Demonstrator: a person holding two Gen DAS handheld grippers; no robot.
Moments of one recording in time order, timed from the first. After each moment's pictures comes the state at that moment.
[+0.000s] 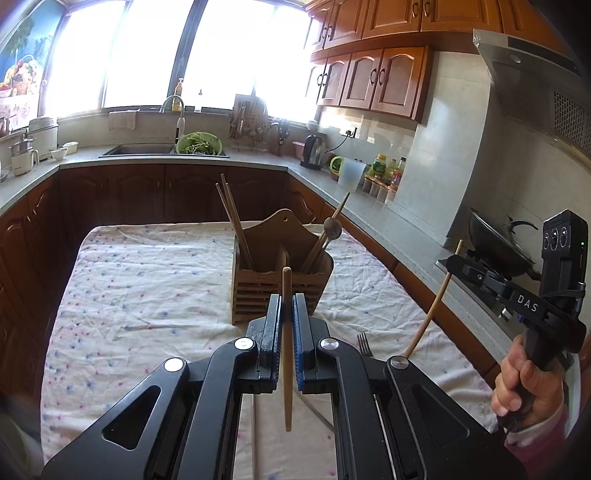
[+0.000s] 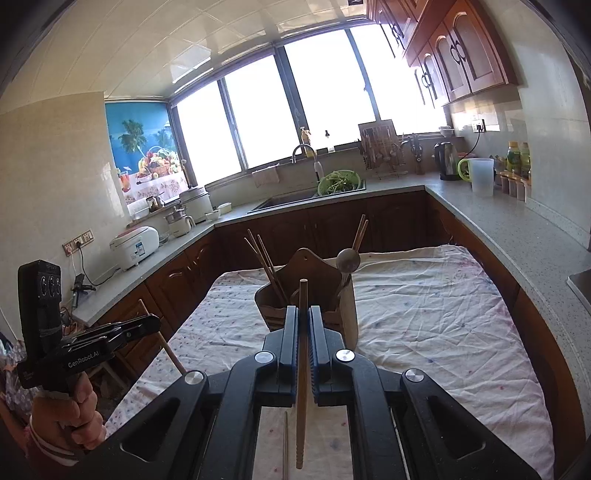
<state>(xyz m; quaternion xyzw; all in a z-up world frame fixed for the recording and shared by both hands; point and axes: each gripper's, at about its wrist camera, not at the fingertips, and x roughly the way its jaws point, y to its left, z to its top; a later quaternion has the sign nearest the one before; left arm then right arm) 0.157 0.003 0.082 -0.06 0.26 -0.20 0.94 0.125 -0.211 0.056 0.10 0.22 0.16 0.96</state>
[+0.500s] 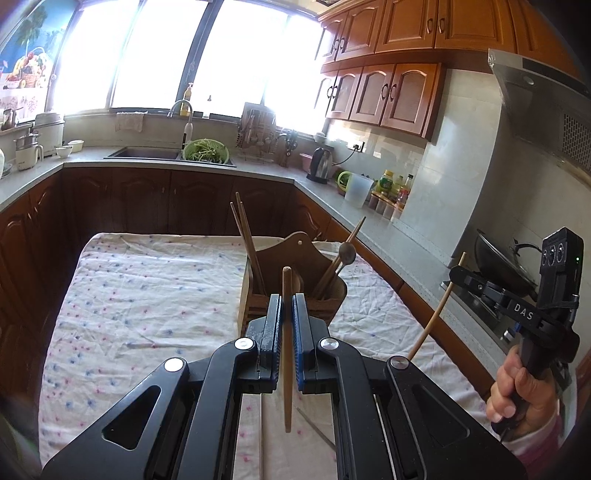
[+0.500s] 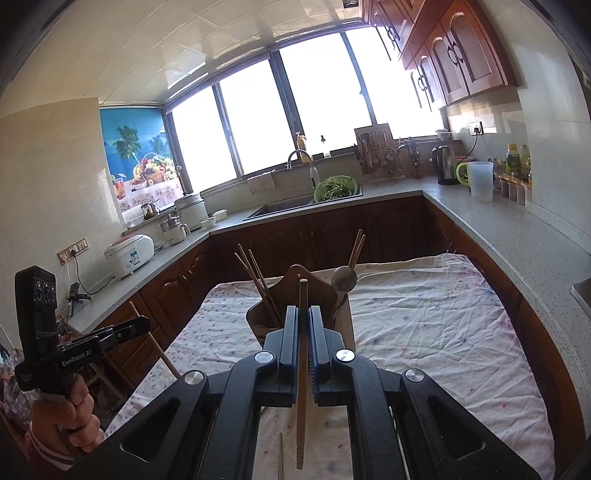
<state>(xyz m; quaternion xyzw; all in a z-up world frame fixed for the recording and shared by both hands) 0.184 0.018 0.091 -0.09 0.25 -0.19 0.95 0.151 -0.213 0.061 0.11 0.20 0.15 0.96</state>
